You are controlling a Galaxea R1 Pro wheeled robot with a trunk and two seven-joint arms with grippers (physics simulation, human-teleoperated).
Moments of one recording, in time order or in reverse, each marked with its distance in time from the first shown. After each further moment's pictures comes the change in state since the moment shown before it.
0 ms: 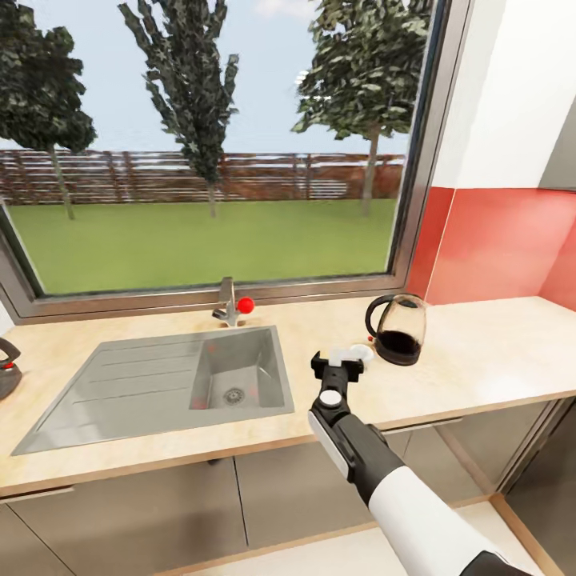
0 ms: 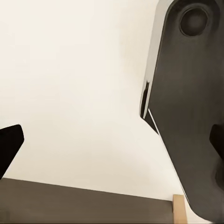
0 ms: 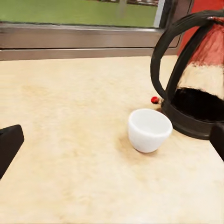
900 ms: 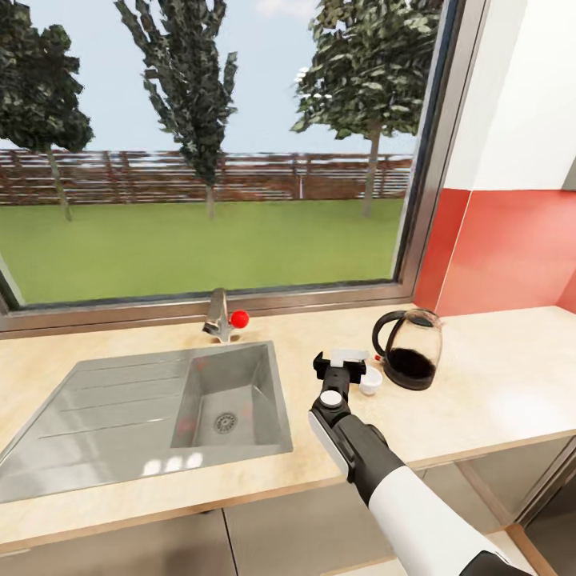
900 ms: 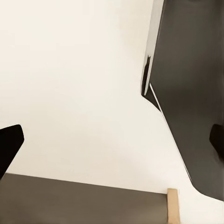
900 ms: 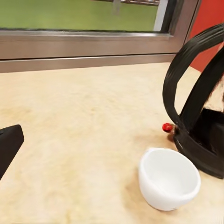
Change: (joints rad) left arm 0.017 0.001 -0.003 0.041 -0.001 0.014 0.003; right arm 0.000 0.000 -0.003 0.006 -0.003 -0.004 -0.029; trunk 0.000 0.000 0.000
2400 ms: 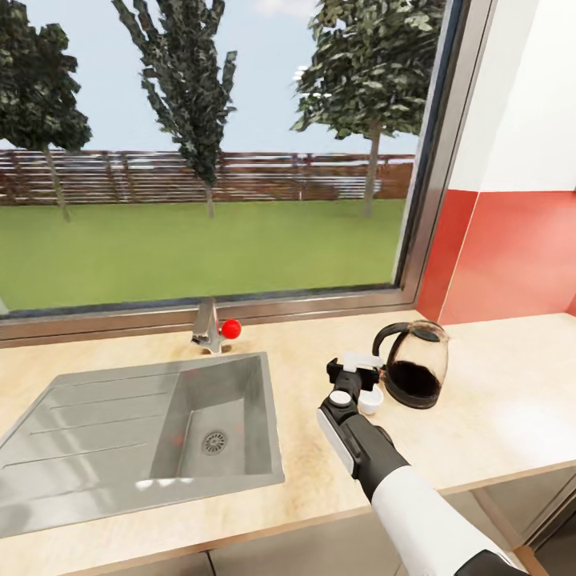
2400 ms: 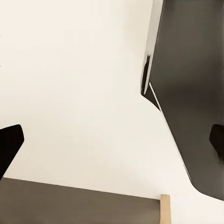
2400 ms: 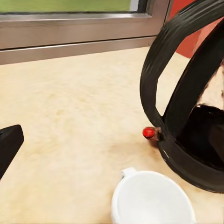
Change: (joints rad) left arm 0.002 -0.002 0.001 0.000 0.002 0.000 0.002; right arm 0.000 0.000 -0.097 0.046 -0.002 -0.001 -0.037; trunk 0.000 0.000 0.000
